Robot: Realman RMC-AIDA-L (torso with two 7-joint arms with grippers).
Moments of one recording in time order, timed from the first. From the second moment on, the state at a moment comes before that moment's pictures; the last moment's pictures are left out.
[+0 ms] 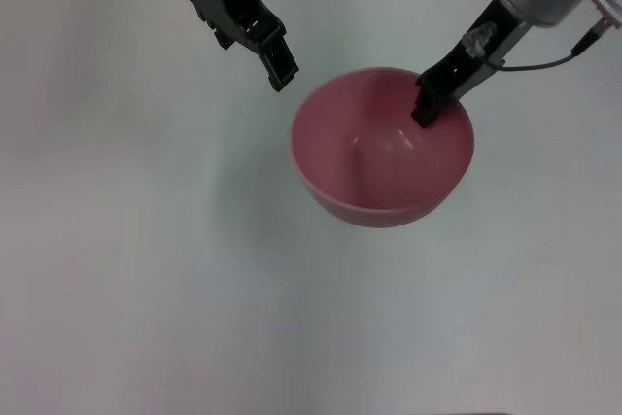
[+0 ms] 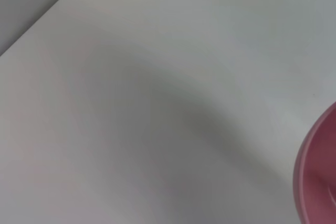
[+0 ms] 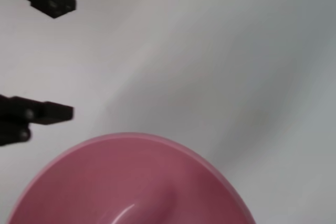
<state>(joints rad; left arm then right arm) -1.23 -2.05 1.21 0.98 -0.36 -1.69 0.40 1.17 1.99 -1.03 -0.56 0.47 1.54 -0.56</state>
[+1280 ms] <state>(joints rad) -1.18 -2.05 1.29 0.92 -0.37 -1.61 0.38 1.01 1.95 -0.99 -0.42 0.46 1.21 -0.67</state>
